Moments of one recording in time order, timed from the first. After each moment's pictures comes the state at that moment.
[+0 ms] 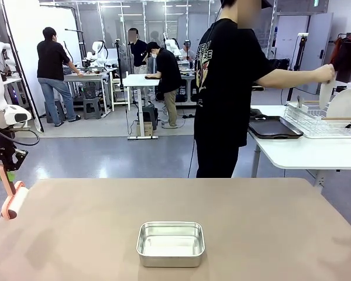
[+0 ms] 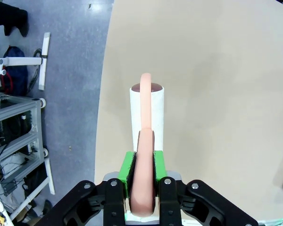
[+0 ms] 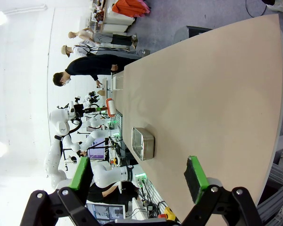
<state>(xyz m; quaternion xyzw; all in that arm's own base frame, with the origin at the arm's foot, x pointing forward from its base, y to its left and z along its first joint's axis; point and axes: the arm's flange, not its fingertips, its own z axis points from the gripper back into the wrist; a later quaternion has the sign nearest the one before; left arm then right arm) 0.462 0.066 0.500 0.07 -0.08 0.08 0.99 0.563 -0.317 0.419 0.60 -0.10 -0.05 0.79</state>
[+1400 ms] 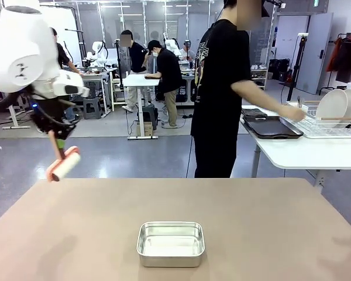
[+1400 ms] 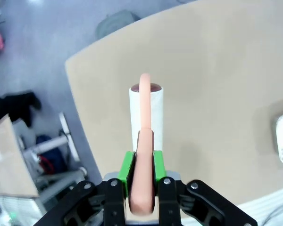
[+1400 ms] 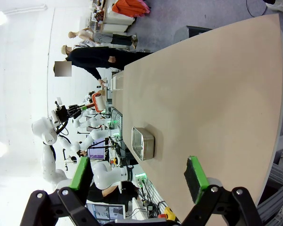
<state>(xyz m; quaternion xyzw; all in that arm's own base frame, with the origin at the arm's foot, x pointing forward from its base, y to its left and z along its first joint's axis) 0.464 -0.110 0.591 0.12 -0.16 -0.20 0.96 0.564 -0.317 0.419 0.60 -0.10 -0.05 0.79</state>
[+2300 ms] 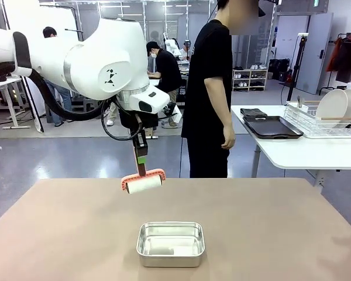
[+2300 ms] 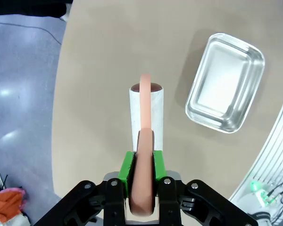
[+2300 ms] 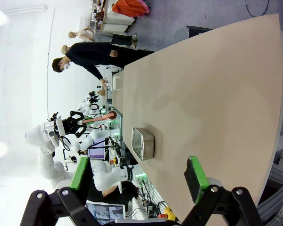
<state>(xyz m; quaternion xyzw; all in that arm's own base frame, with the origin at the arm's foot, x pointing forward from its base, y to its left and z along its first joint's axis) 0.450 -0.307 0.564 0.07 -0.12 -0.60 0.79 0.564 -0.316 0.419 0.60 -0.09 -0.05 0.79</state>
